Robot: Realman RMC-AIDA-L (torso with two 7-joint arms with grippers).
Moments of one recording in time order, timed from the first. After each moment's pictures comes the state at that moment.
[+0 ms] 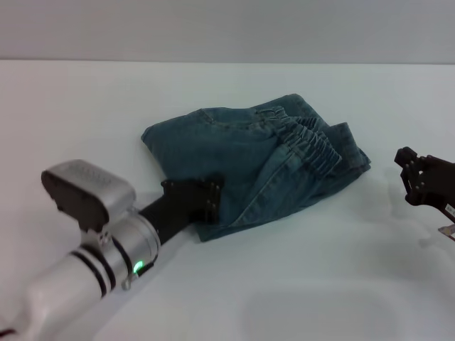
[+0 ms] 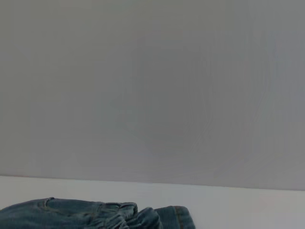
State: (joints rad) left arm -0.43 -2.06 -0.60 -0.50 2.60 0.73 -0.41; right arm 0.11 2.08 -1.49 -0.61 2.47 0.94 -2.35
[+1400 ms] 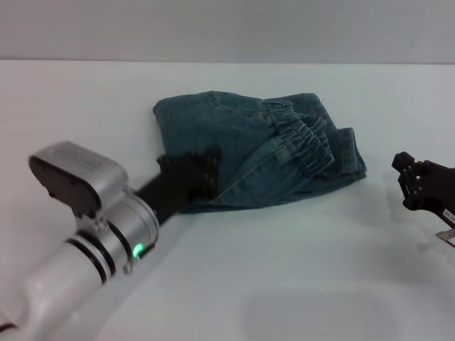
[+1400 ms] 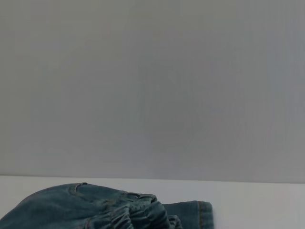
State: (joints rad) left arm -0.40 -2.04 -0.70 -0.60 2.63 0.73 -0.35; right arm 0.10 2.09 -1.51 -0.60 2.48 0.94 -2.35
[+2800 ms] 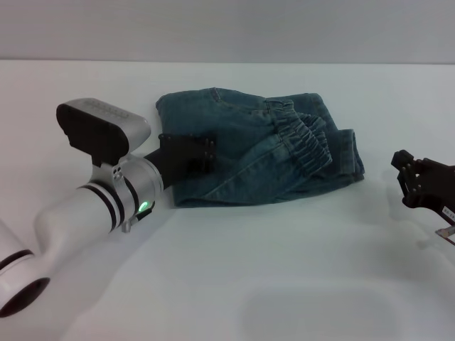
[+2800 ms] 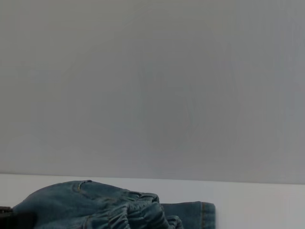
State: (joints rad) left arm -0.62 -2.06 -0.76 -0.43 2.69 0.55 -0.46; right arm 0.11 2.08 -1.51 -0.59 2.48 0.94 -2.35
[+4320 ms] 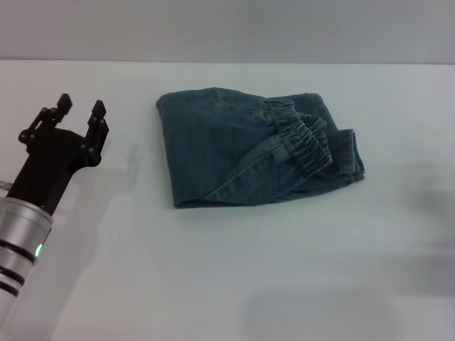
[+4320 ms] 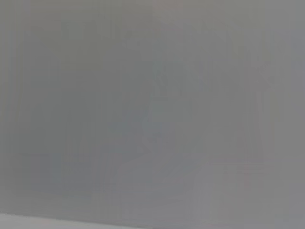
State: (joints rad) left arm -0.21 -2.07 -0.99 -0.50 2.62 1.10 -0.04; right arm 0.14 2.09 -1.38 -0.38 2.86 1.07 -2.83
